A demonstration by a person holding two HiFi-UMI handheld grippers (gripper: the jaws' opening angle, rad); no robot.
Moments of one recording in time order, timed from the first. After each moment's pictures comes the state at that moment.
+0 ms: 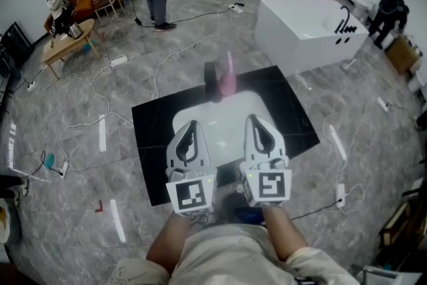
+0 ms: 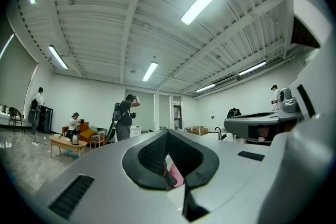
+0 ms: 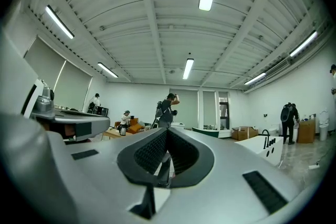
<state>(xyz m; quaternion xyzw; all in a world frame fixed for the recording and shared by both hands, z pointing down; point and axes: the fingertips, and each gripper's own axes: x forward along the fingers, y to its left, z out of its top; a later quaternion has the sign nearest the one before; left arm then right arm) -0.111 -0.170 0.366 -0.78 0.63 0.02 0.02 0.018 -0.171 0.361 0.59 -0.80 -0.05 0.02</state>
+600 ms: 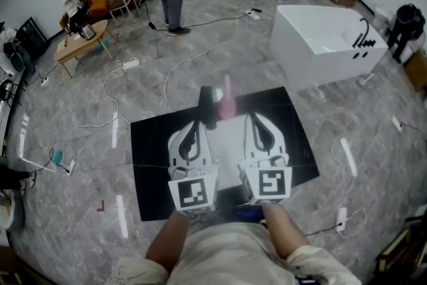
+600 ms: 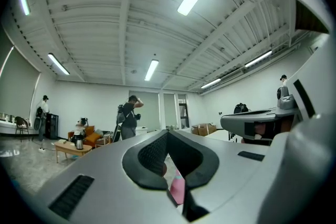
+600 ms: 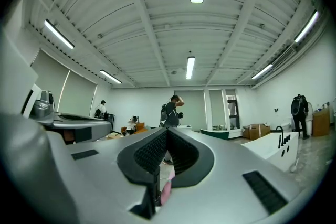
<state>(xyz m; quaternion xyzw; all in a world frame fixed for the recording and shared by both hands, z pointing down) -0.052 -0.277 0.354 -0.75 0.66 0.01 0.03 0.070 -0.292 0.348 0.55 -0.83 -0.04 -0.01</state>
